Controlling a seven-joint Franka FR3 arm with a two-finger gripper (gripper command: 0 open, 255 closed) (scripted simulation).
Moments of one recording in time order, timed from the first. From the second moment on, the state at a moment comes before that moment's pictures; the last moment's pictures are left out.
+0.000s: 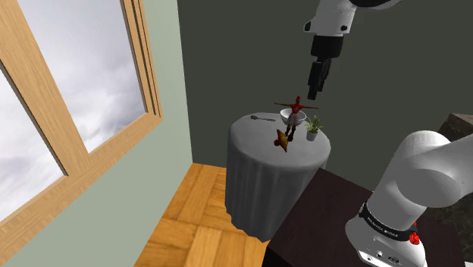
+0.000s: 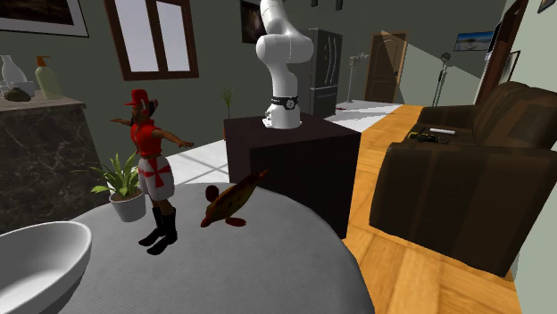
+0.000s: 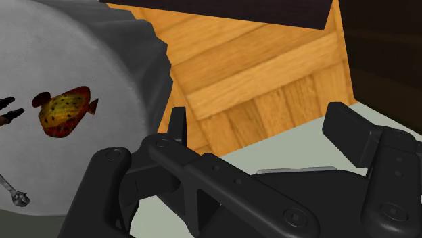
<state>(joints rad) -0.02 -0.76 0.00 -2.35 0.00 1.55 -0.15</state>
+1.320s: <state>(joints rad) -0.12 -0.44 -0.25 -2.55 -0.22 2.10 -0.44</state>
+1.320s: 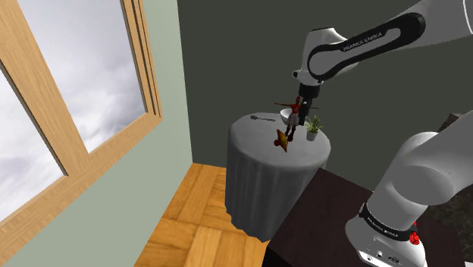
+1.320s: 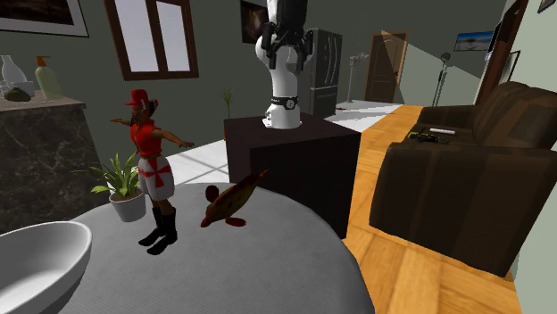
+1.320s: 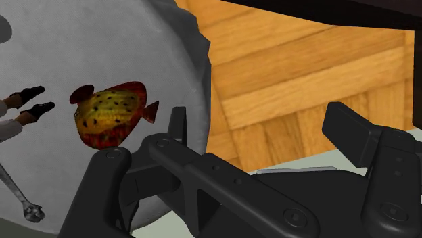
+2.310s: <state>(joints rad) -0.18 0.12 -0.40 -2.35 -0.14 2.51 -0.74</state>
